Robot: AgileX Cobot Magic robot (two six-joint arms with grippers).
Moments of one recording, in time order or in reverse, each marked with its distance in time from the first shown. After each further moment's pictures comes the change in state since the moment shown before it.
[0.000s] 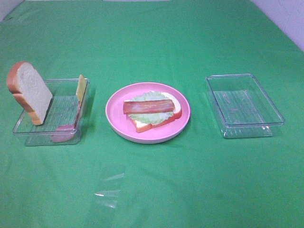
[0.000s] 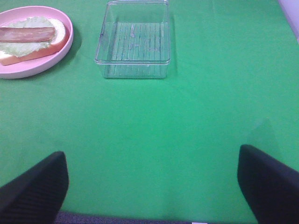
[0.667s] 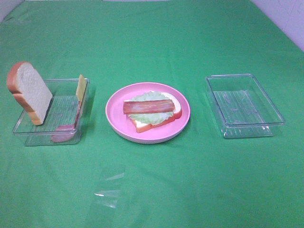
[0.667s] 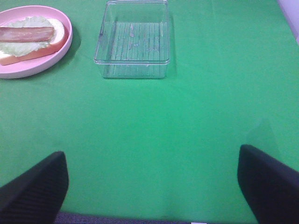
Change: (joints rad) left arm 0.000 0.000 0.000 0.000 0.000 0.000; right arm 0.000 0.000 0.000 0.000 0.000 0.000
